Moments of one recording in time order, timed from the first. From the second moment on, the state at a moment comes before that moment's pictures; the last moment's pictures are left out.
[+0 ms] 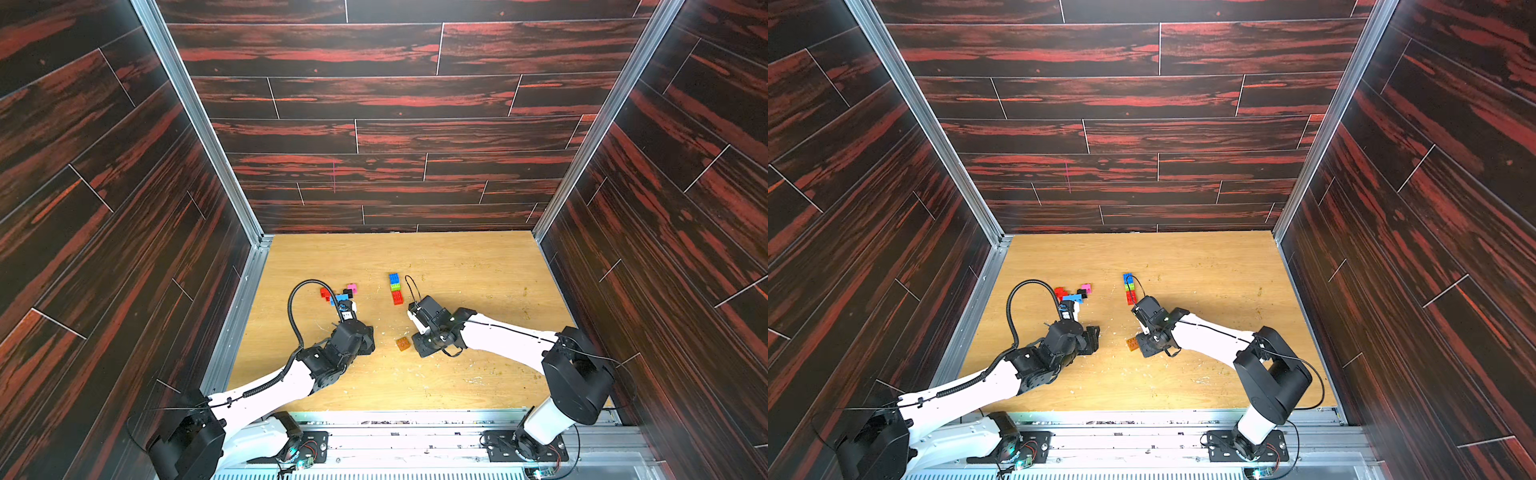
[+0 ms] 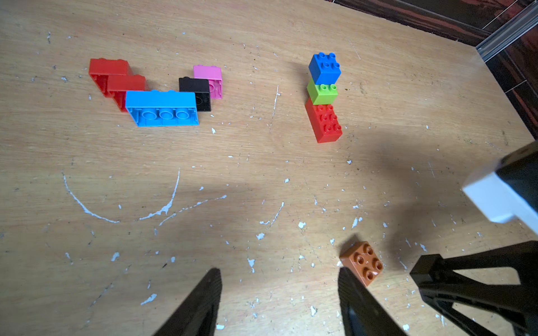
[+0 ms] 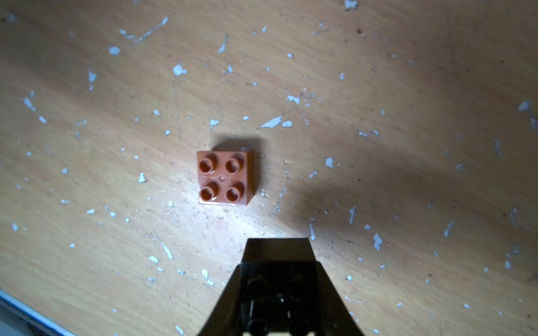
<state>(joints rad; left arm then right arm) -0.76 1.14 0.55 -0.10 -0.34 -0.66 0.83 1.65 1.03 -0.58 0.00 0.29</state>
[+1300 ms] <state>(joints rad) -0.79 1.06 0.42 0.00 -0.29 -0.72 0.94 1.78 1.15 -0.60 0.06 0.30</state>
